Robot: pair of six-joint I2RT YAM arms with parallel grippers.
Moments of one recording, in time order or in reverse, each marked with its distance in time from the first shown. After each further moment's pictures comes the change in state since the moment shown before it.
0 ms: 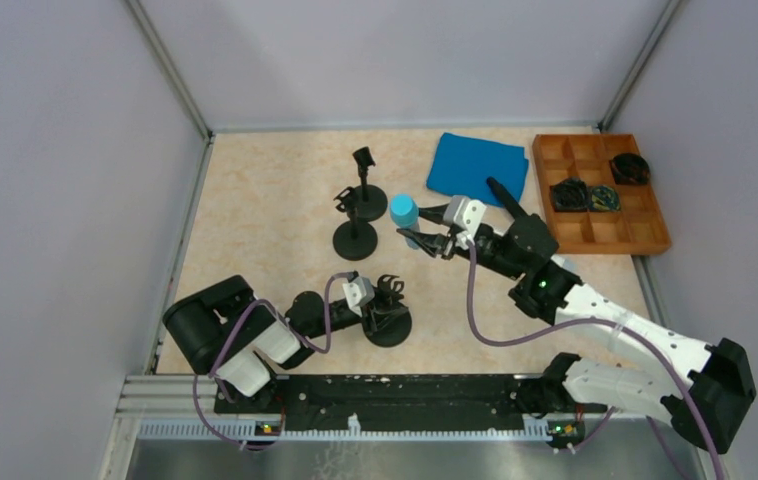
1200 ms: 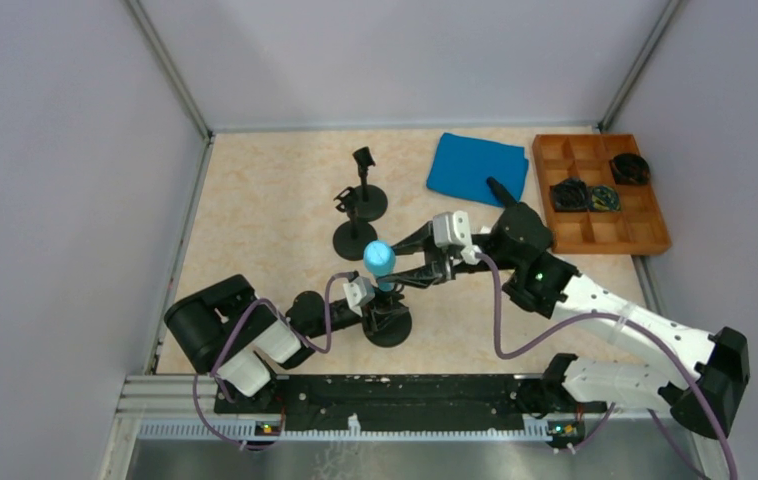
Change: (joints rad) left arm 0.000 0.010 0.003 0.004 0.004 0.000; right arm 0.076 0.049 0.164 -0.094 -0.467 0.116
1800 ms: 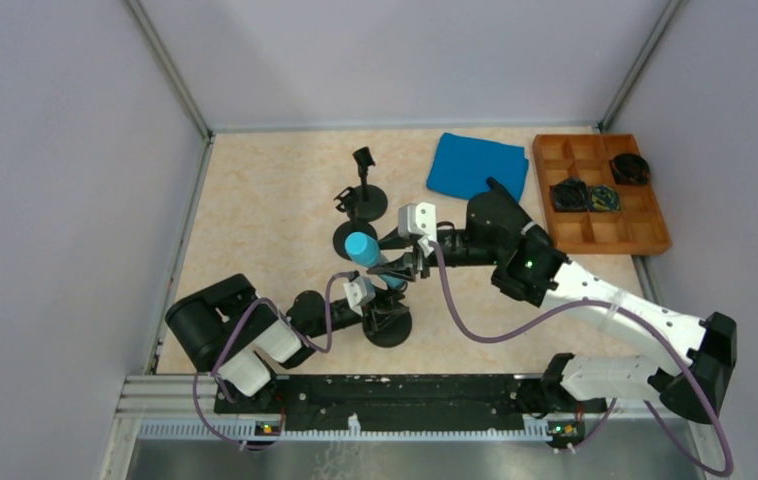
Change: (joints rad) left arm 0.000 0.006 0.004 0.002 0.004 0.000; right arm 0.040 0.093 0.137 -0.317 0.179 -0.116
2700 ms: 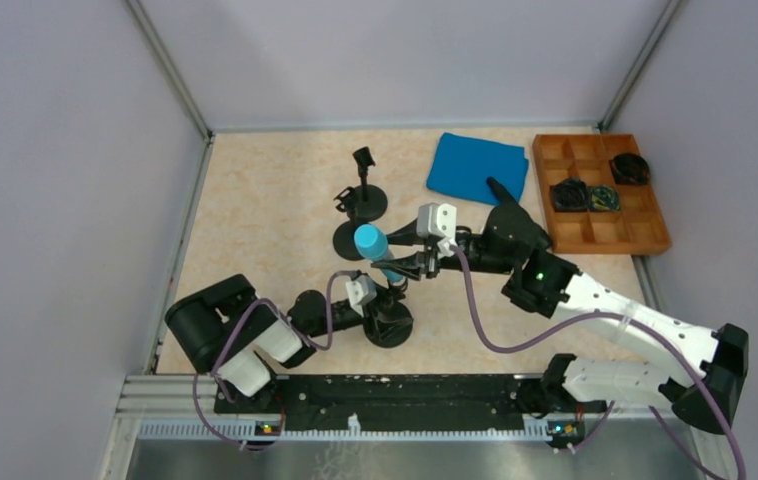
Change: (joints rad) left arm -0.005 0.007 0.010 -0.018 0.036 -0.055; right arm 0.013 -0.070 -0.075 0.138 0.092 0.052
